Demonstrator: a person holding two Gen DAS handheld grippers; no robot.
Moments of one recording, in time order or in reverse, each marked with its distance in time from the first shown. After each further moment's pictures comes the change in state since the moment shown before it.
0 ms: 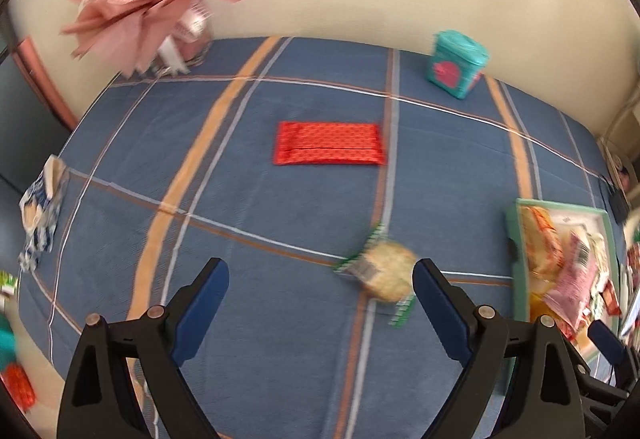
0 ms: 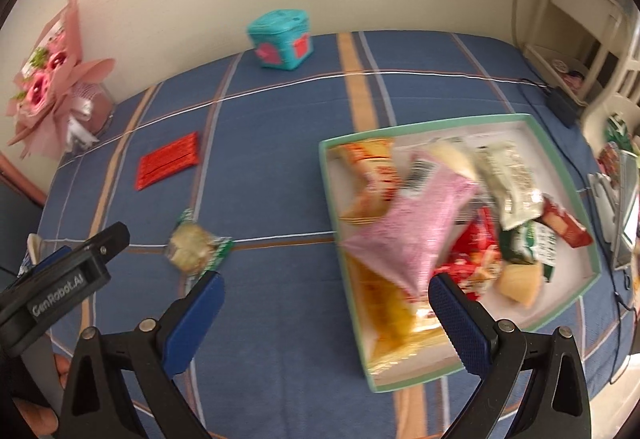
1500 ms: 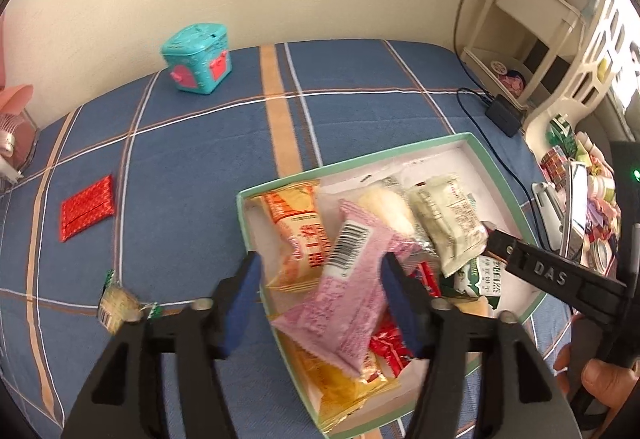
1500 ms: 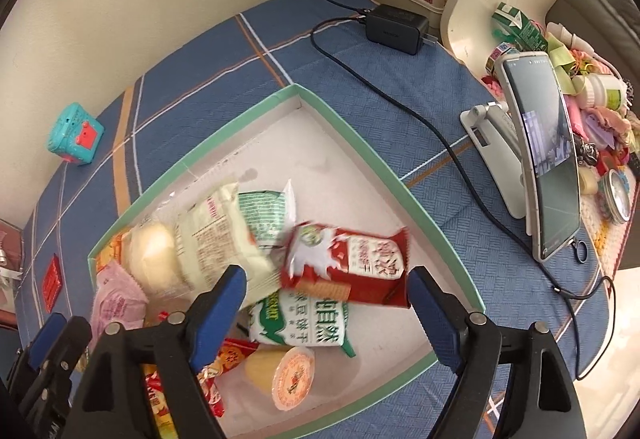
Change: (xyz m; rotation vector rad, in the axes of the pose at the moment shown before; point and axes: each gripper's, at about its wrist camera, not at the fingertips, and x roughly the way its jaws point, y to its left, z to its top) left arm -0.010 -0.235 -0.019 0.375 0.014 -0.288; right arm 0.024 -0.234 0.034 0.385 0.068 -0.166
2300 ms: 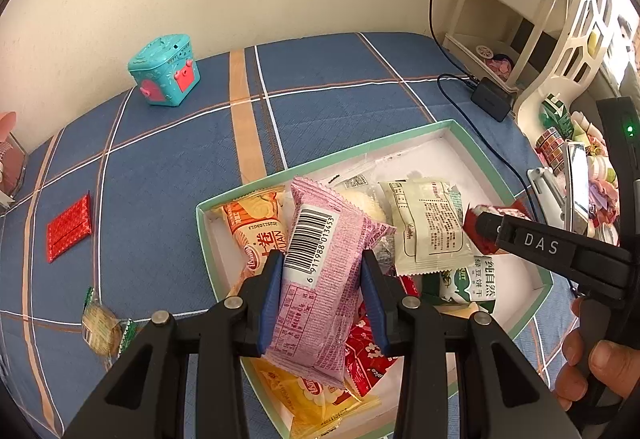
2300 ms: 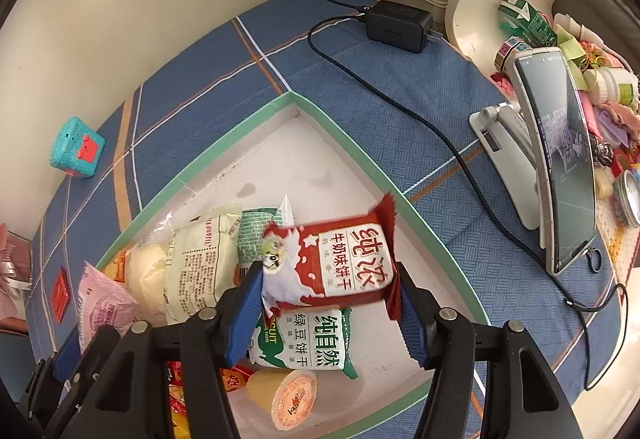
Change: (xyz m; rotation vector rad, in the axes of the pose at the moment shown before) left arm 0.018 -0.037 0.001 0.083 -0.005 0.002; right arm 0.014 -0.009 0.017 0.035 0.014 0.044
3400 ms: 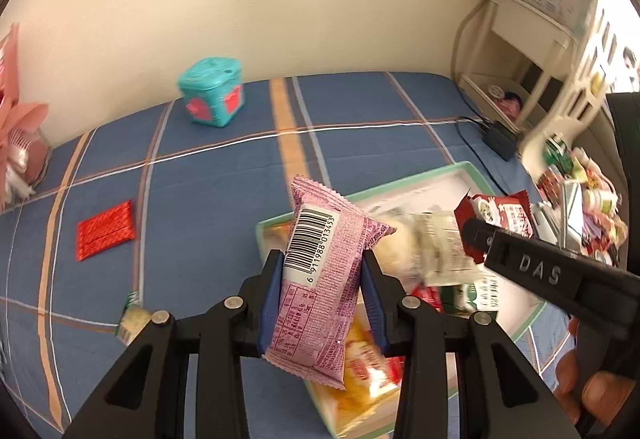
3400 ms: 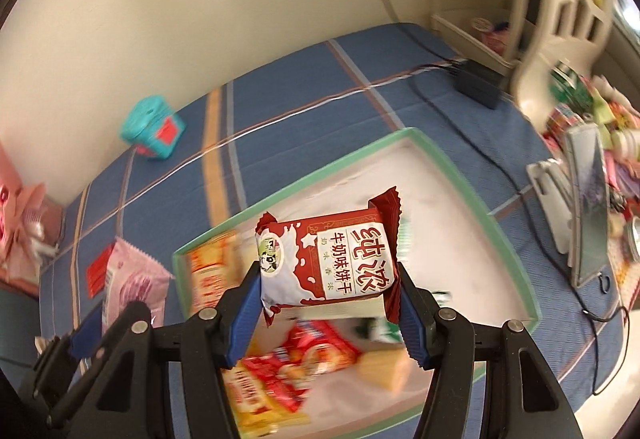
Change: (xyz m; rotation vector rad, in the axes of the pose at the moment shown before) left arm -0.042 0.035 0.003 -0.053 -0.096 0.009; right arm -0.050 0.074 -0.018 -0.123 -0.096 0.074
